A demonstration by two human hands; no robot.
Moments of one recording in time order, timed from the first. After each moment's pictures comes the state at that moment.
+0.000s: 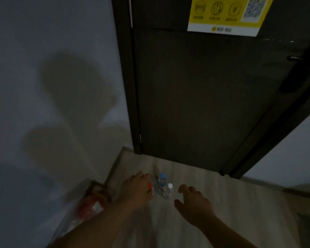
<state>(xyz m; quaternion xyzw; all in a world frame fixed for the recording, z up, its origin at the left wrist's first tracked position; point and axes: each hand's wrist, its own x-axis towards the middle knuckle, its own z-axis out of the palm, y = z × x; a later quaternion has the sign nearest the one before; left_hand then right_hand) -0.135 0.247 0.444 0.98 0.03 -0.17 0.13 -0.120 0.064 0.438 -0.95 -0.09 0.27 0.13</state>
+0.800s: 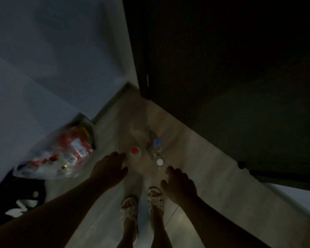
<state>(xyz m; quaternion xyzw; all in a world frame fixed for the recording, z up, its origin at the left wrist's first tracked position) 0.028 0.233 0.212 0.89 0.29 -0.29 0.18 0.126 0.046 0.211 -0.86 -0.23 0.45 0.05</state>
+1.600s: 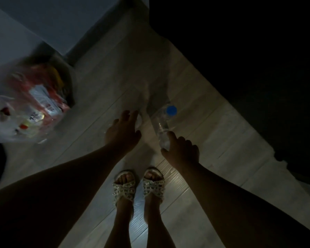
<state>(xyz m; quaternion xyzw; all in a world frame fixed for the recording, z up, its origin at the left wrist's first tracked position) 0.064 0.233 -0.072 0.86 0.39 -0.24 0.22 0.157 0.087 -0.059 -0.86 -0.30 0.41 -0.06</state>
